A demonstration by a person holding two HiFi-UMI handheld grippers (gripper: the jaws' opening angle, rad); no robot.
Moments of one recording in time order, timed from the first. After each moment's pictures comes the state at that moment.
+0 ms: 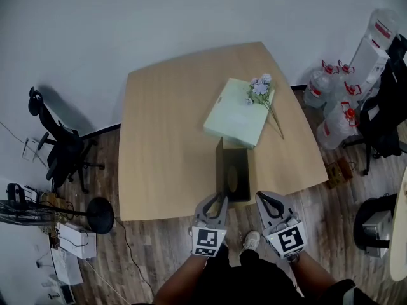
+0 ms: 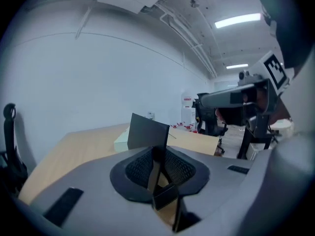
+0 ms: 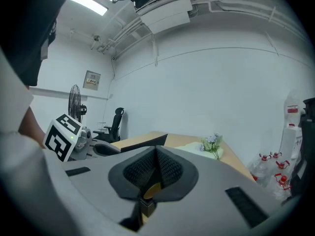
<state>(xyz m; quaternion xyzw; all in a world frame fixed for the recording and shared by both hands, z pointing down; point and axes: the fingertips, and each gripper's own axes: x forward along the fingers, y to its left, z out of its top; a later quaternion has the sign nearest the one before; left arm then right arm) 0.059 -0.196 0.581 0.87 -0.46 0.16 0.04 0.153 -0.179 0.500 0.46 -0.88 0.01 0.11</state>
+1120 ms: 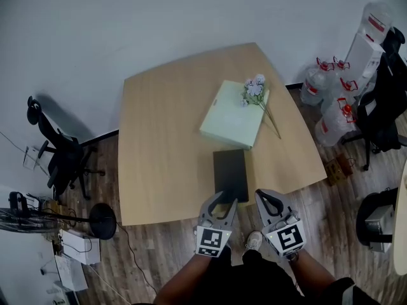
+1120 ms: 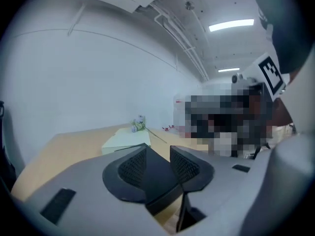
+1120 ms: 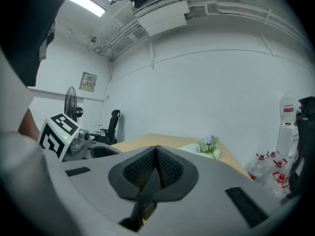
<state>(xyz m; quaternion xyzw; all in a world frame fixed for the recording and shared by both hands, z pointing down) 0.094 -0.193 0.568 0.90 -0.42 0.15 0.04 0.162 -0.184 0.494 0.48 -0.88 0.01 0.07</state>
